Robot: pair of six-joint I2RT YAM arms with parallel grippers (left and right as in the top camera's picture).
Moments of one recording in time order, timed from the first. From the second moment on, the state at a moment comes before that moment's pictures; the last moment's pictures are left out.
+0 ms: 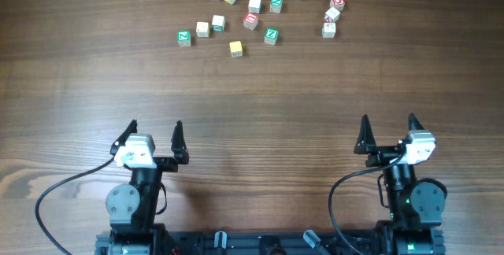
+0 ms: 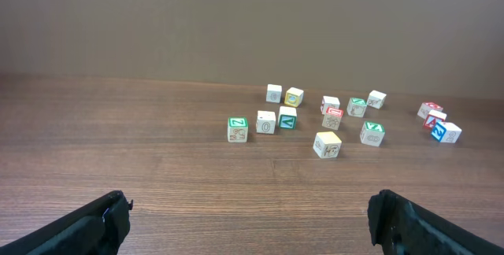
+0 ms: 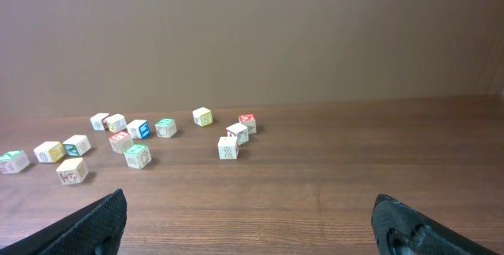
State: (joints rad) left arm -0.01 0.01 0.01 -0.06 0.06 -0.10; right arm -0.01 0.01 0.01 0.00 -0.05 0.07
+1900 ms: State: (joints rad) left arm -0.10 1.86 1.89 -0.73 0.21 0.03; right arm -0.01 0.01 0.01 0.00 -0.05 0.07
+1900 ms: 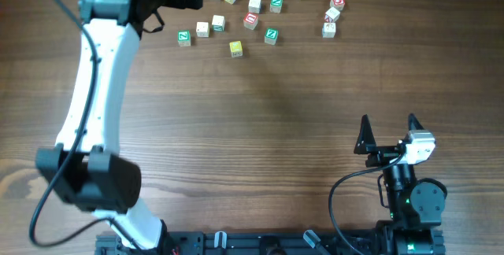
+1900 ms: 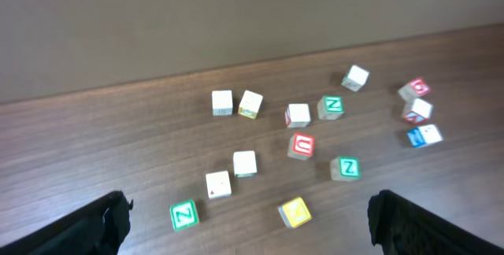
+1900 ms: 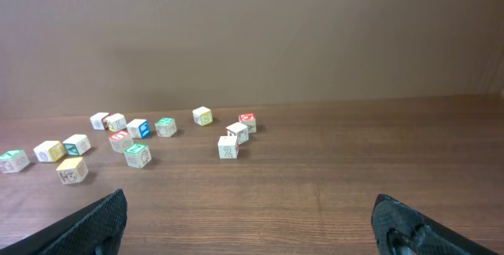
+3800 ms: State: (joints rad) left arm -0.21 2.41 1.90 -0.42 0.11 0.23; right arm -0.01 0.01 0.01 0.00 -0.05 0.07
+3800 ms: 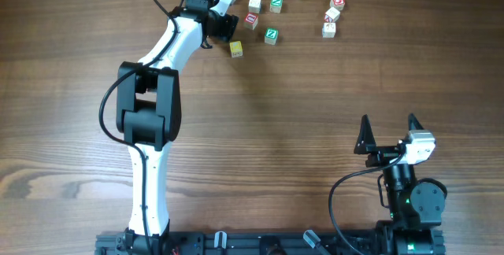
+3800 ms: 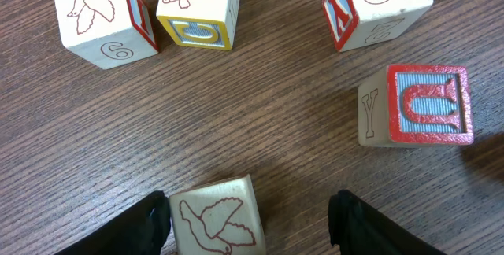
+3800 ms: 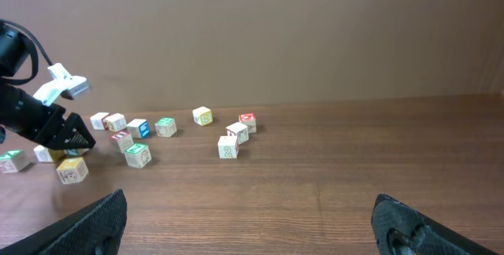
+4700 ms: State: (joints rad) left arm -0.21 2.41 1.90 -0.43 0.09 0.24; right arm -0.01 0.01 0.01 0.00 -0.05 0.07
